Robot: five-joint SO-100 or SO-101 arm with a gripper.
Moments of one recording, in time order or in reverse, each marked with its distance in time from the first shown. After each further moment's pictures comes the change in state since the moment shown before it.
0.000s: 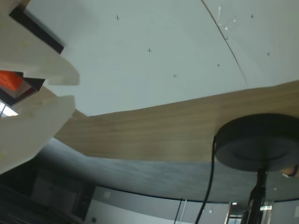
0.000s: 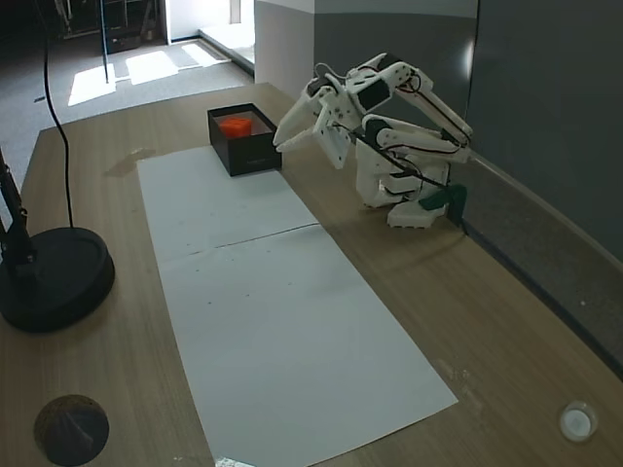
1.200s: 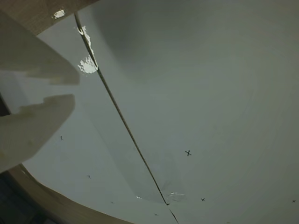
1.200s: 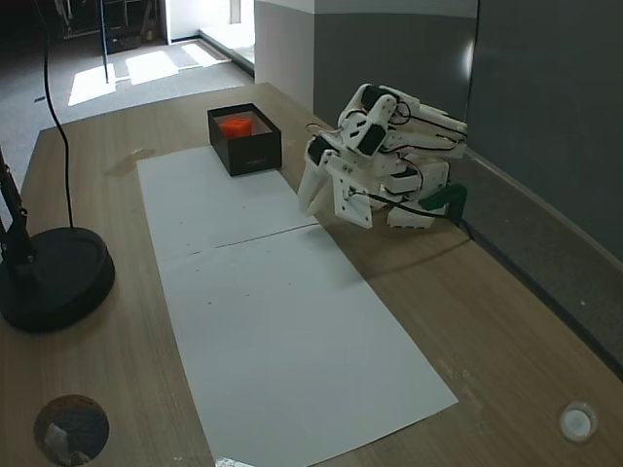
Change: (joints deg) arm -7.1 0.0 15.6 7.1 -0.1
